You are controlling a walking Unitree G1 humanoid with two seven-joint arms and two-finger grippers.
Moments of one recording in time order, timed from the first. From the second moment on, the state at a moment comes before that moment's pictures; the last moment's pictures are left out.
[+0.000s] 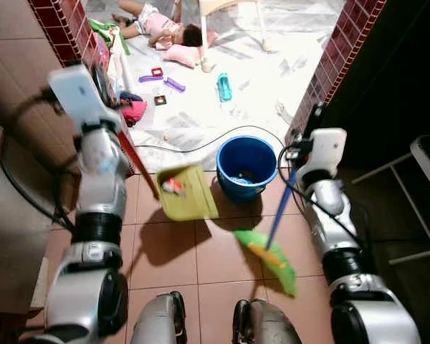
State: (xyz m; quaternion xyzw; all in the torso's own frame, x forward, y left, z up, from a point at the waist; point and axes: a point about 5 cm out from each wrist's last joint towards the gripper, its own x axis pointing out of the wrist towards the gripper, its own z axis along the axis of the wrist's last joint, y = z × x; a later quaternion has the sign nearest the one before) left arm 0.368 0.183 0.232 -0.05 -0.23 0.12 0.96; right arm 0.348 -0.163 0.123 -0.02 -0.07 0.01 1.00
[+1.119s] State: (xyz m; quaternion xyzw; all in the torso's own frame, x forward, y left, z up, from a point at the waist) left arm 0.389 0.156 0.315 -0.10 -0.31 0.11 0.94; right arm 0.331 -0.127 0.110 0.00 -0.07 0.07 1.00
